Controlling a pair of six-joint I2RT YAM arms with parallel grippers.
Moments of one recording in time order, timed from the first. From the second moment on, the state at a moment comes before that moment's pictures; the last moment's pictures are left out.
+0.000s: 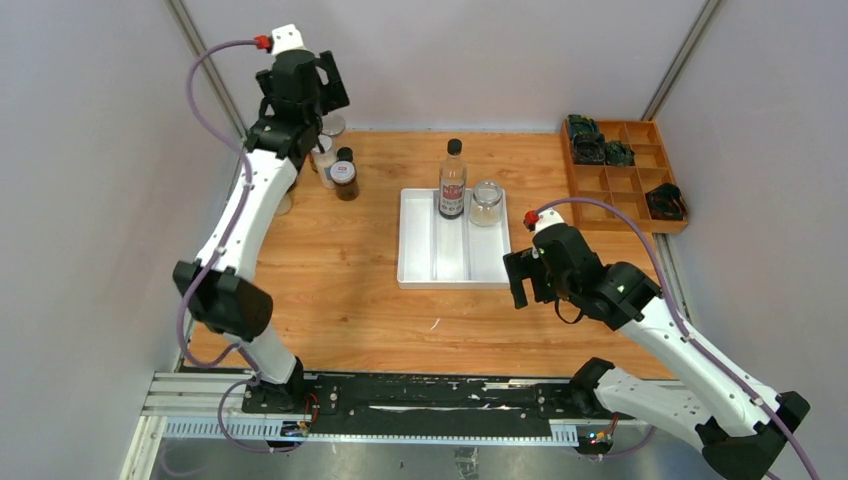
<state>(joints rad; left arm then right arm) -0.28 1.61 1.85 -0.42 -0.45 -0.29 0.72 0.86 0.97 -0.95 0.27 0.26</state>
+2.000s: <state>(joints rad) -0.17 2.20 1.97 -0.16 -0.64 -0.13 0.71 1.08 0.87 -0.77 0.13 0.25</state>
